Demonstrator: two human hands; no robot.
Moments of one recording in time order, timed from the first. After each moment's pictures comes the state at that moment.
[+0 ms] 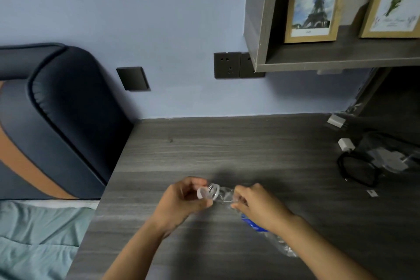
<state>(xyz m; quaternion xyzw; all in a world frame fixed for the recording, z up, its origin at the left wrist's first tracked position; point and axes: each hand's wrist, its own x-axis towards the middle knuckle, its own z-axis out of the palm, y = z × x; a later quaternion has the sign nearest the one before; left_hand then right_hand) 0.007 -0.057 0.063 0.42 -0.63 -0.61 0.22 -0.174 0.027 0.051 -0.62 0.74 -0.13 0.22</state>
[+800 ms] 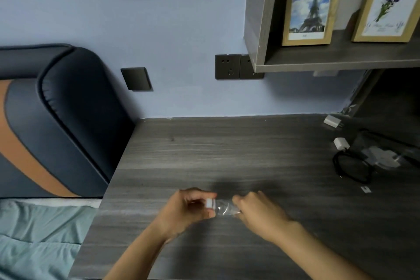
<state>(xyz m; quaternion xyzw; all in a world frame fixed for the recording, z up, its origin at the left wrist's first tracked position) 0.020 -0.033 0.074 0.39 -0.70 -0.58 0.15 -0.148 0.049 0.072 -0.68 0.72 0.04 0.14</state>
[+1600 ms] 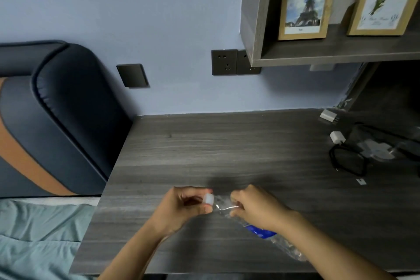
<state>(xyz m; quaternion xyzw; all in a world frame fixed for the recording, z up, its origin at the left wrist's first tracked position) 0.025 -0.030 0.072 0.38 -0.68 -0.59 0.19 -0.153 0.049 0.069 -0.65 0.72 -0.05 0.23</state>
